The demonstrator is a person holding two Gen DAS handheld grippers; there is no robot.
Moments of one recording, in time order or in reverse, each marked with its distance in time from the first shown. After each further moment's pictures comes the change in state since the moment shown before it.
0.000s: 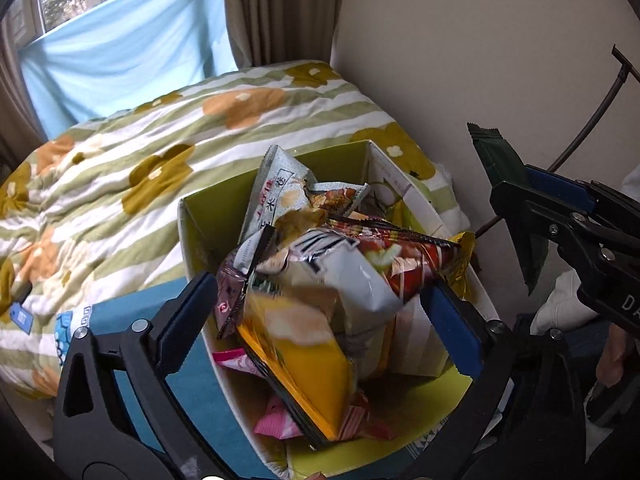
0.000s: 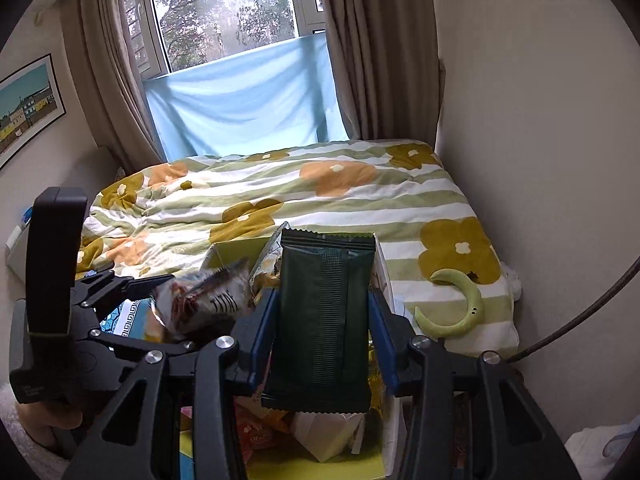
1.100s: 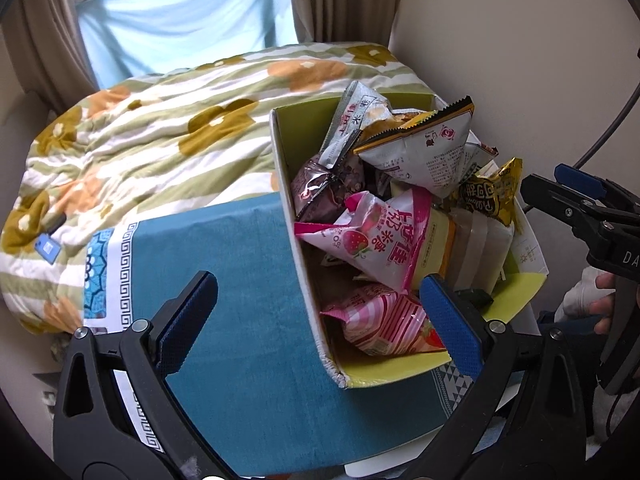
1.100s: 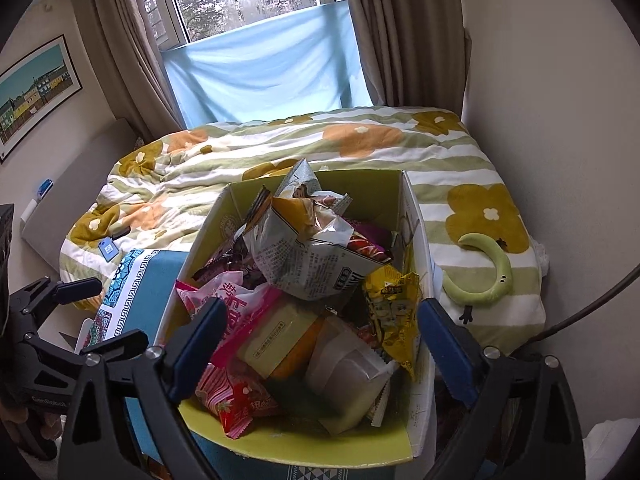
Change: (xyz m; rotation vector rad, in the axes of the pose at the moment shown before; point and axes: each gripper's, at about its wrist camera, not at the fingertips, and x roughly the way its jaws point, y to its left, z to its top) left arm -0.040 0.051 -0.089 -0.141 0.034 0.141; right arm 0.024 -0.004 -0.046 -0.022 0.080 0.068
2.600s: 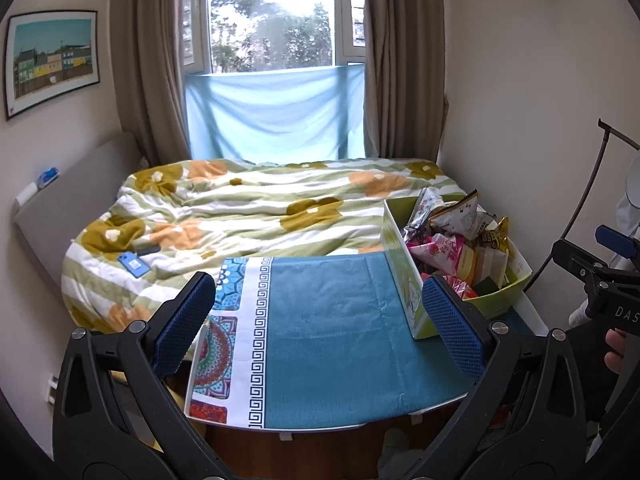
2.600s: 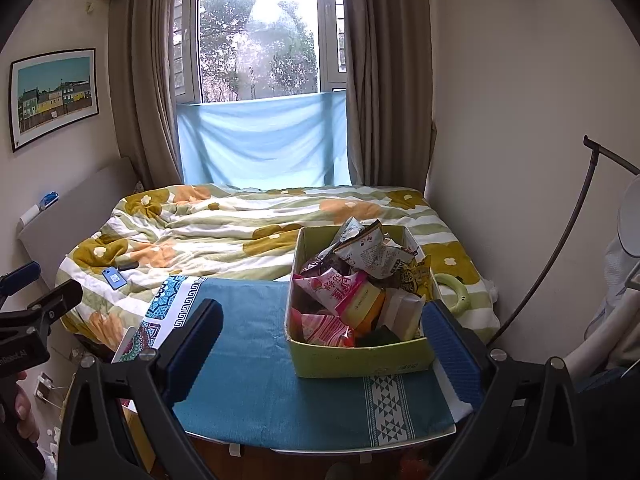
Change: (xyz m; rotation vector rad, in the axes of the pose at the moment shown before) left arm -0.242 0.099 -0.158 -0.102 -0.442 0.175; right arm -0.185 0.188 -0.102 -0.049 -0.294 -0.178
